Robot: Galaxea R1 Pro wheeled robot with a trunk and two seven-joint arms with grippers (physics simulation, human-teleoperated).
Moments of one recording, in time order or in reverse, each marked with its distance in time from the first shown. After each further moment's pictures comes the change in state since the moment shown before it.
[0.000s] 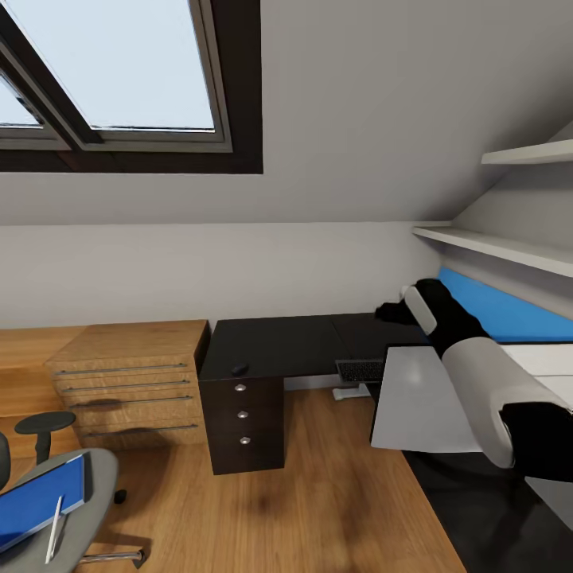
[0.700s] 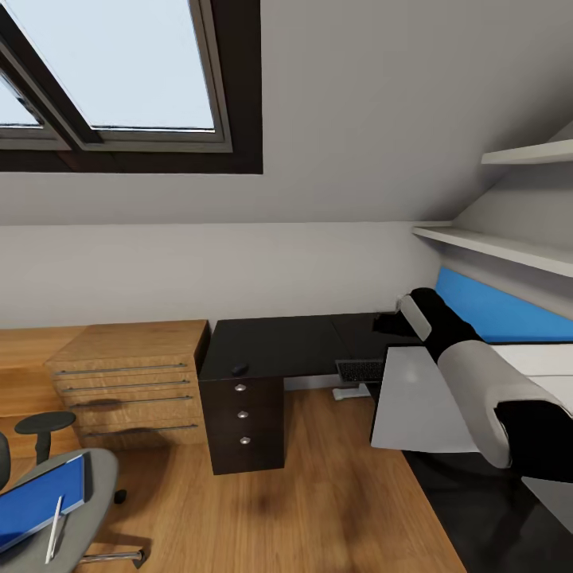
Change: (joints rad) left arm 0.000 0.000 0.000 0.001 0.000 -0.002 0.000; right arm 0.000 0.012 0.001 0.092 0.000 -0.004 0.001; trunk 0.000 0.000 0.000
